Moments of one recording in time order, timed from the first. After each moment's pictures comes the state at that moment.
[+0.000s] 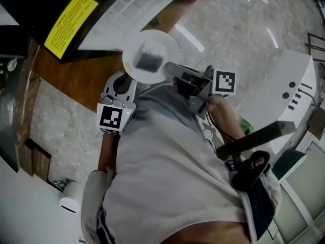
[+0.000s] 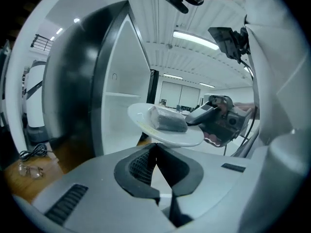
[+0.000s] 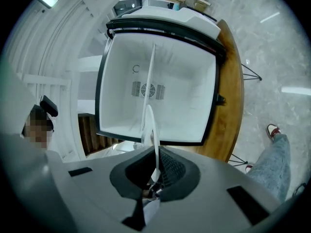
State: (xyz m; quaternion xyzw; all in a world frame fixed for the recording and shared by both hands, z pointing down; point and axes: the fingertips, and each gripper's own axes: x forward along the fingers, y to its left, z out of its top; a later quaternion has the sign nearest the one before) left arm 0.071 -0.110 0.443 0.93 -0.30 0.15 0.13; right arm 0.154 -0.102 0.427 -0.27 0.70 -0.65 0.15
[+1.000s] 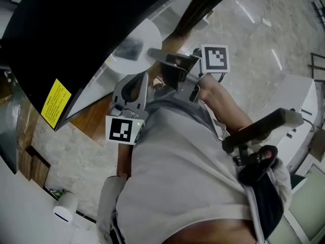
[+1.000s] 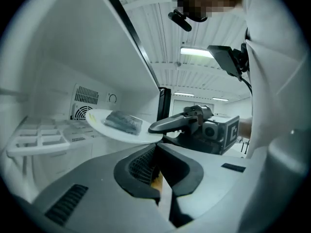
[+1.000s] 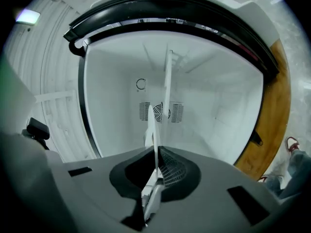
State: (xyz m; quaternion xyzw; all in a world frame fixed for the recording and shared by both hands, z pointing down) left arm 0.245 -0.255 0.378 0.91 -0.39 0.04 0.11; right arm 0.266 -0.310 0.378 -0.17 0.73 -0.65 0.16
